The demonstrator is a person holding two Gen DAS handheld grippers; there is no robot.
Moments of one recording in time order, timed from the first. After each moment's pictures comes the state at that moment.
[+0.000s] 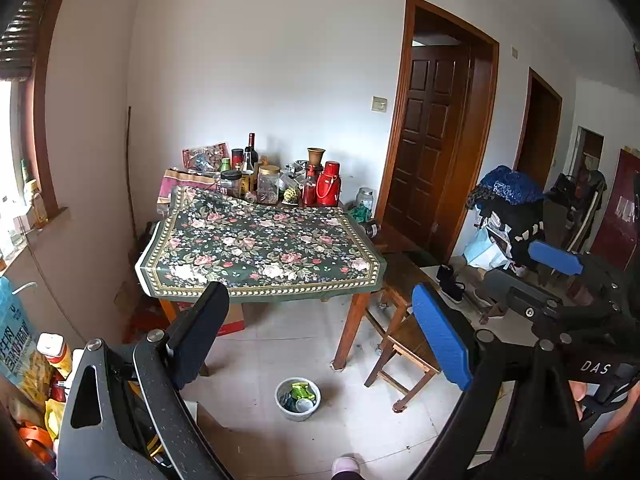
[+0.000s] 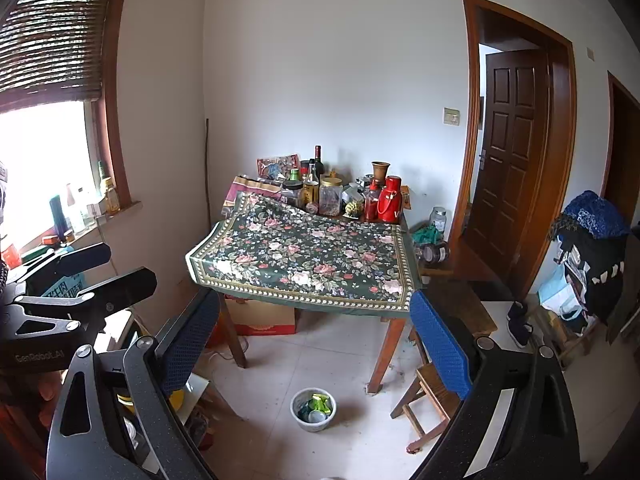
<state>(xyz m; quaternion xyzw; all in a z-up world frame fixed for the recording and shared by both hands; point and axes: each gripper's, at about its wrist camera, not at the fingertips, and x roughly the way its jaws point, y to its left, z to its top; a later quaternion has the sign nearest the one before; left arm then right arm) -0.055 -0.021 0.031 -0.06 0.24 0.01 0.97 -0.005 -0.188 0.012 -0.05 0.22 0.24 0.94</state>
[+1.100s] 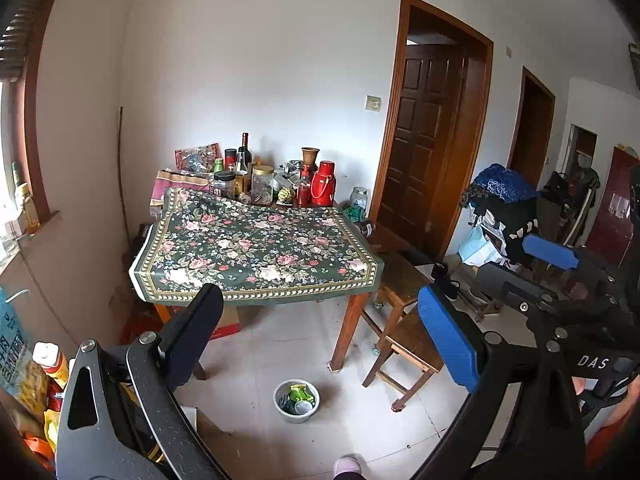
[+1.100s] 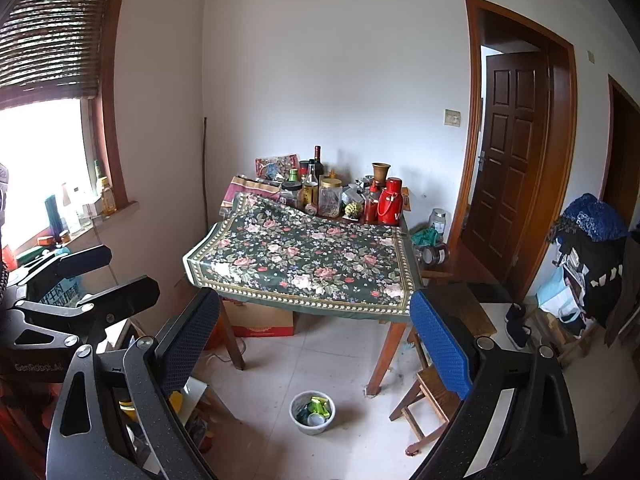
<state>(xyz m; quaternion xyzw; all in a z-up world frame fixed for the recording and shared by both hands) -0.048 -0.013 0.031 -0.06 0.24 0.00 0.97 0.003 -0.178 0.020 -0.06 0.22 0.23 0.95</state>
